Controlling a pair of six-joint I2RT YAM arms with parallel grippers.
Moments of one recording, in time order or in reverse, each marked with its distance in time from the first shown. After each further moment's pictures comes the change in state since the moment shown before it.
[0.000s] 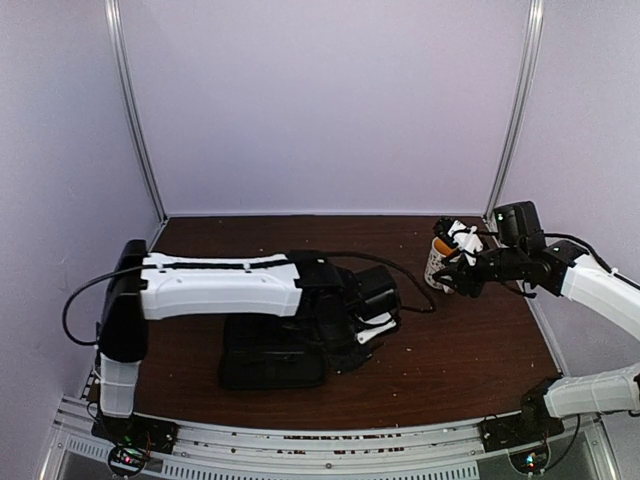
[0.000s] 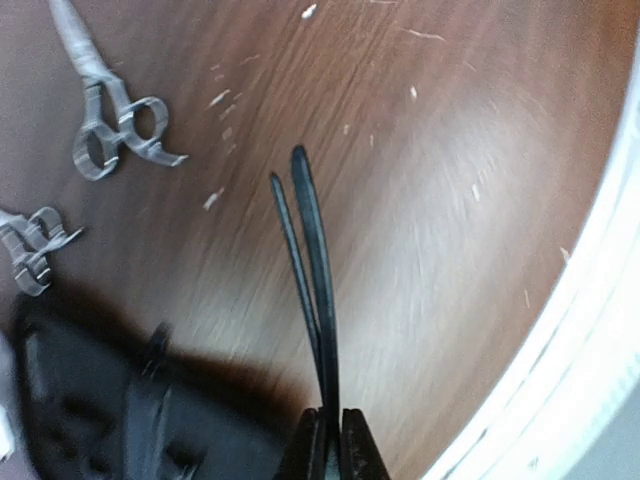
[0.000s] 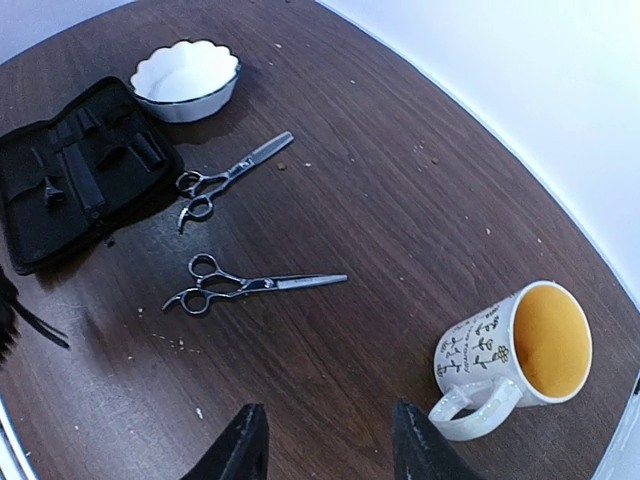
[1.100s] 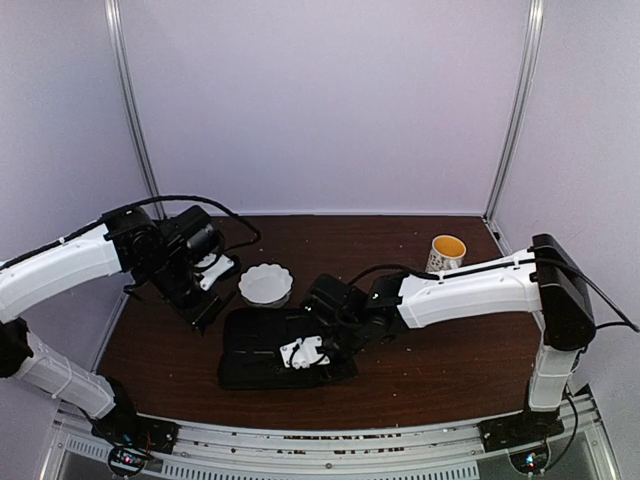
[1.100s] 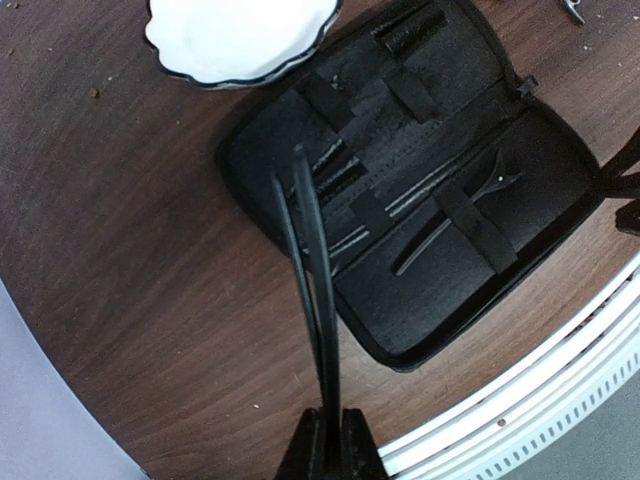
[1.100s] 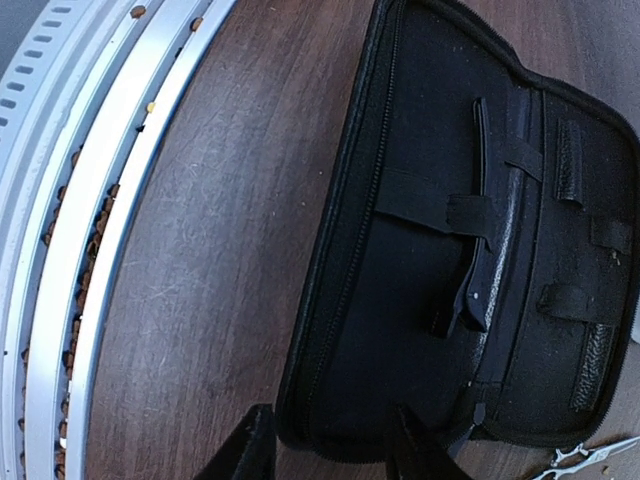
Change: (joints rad) left arm 0.459 -0.855 -0.662 -0.167 -0.051 -0.035; right arm 0.766 0.797 0.480 -0.082 0.062 -0.280
